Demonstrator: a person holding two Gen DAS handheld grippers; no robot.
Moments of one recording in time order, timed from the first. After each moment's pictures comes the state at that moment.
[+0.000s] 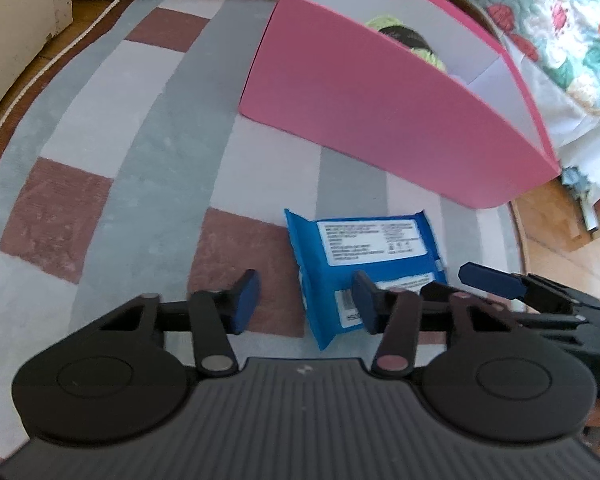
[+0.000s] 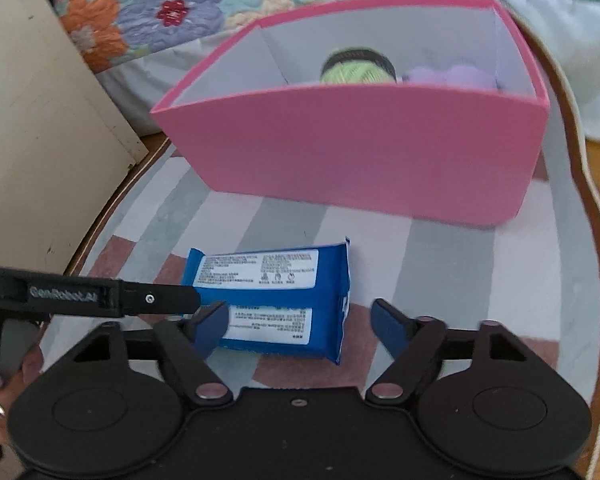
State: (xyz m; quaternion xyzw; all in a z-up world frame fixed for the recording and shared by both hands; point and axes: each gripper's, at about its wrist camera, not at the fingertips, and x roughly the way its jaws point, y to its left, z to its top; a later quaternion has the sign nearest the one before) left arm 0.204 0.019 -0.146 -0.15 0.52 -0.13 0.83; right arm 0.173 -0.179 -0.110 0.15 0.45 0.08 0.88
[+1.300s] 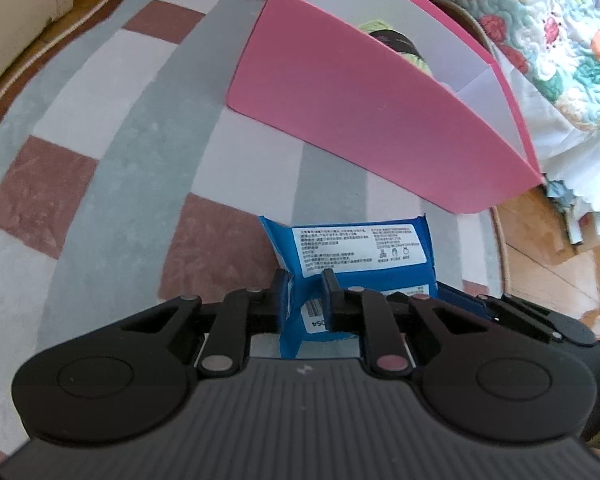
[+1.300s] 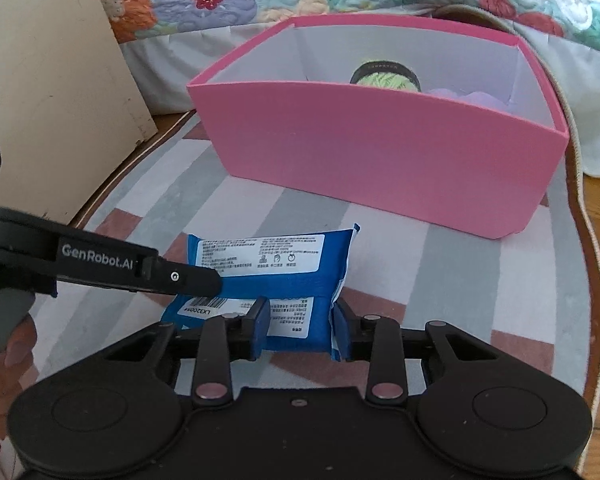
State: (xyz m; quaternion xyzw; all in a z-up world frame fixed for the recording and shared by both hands) left arm 0.195 0.017 -0.142 -0.21 0.52 -0.14 0.82; right arm 0.154 -0.146 -0.098 0.06 0.44 0.07 0.89
